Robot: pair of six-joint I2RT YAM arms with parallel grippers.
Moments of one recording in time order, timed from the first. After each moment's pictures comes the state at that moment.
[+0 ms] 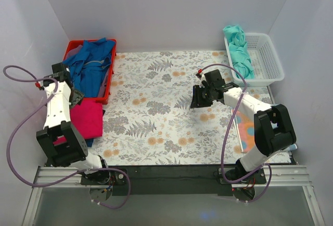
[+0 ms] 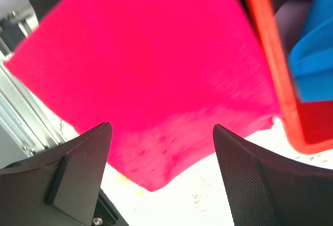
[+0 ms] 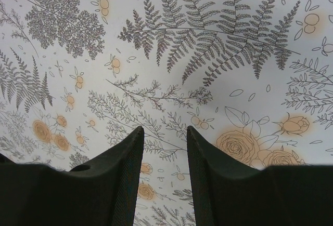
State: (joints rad) left arm 0.35 1.50 1.37 -1.12 -0.41 -0.72; right arm 0.42 1.60 1.05 -0.43 -0.30 0.29
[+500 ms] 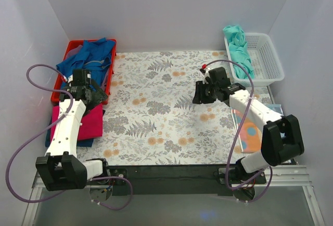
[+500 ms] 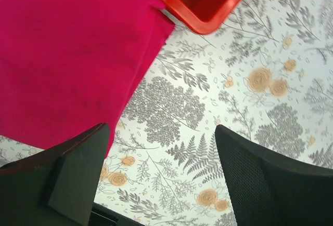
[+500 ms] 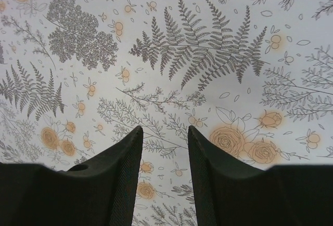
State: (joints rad) left arm 0.07 1.22 1.16 -0.97 -0.22 -0.64; right arm 0.42 1.49 1.05 -0.43 -0.26 0.28
